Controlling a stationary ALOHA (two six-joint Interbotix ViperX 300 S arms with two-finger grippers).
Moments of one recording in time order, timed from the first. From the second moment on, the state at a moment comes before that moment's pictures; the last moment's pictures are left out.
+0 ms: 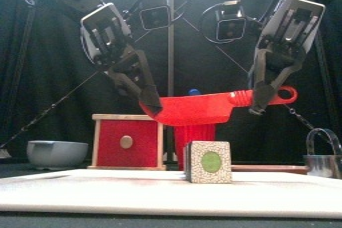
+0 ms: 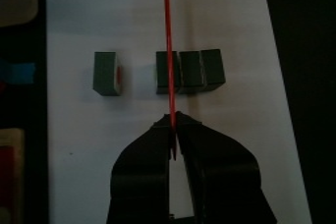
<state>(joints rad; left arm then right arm) -0.13 0.03 0.60 -0.09 0.22 0.00 0.12 -0.18 0.76 0.20 0.42 0.11</state>
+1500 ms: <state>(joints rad) -0.14 0.16 0.57 -0.13 0.22 0.00 0.15 -0.03 0.77 0.24 0.36 0.11</state>
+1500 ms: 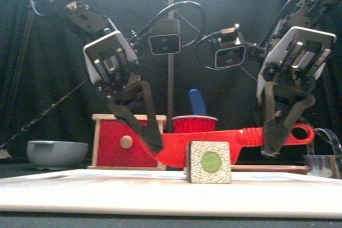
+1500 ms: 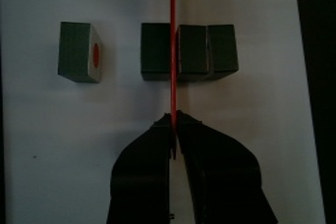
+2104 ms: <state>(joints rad) -0.11 0.18 0.56 -0.11 0.21 0.00 0.13 -0.01 0.77 0.21 0.36 0.11</state>
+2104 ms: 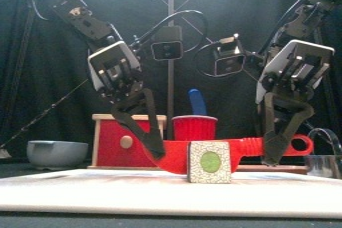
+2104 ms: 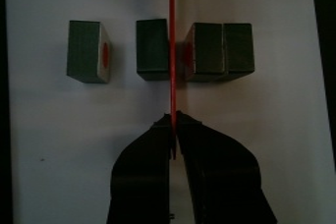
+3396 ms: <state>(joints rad) -0.18 0.10 0.53 -0.13 0.29 0.00 0.18 -0.13 0.74 0.26 0.43 0.11</state>
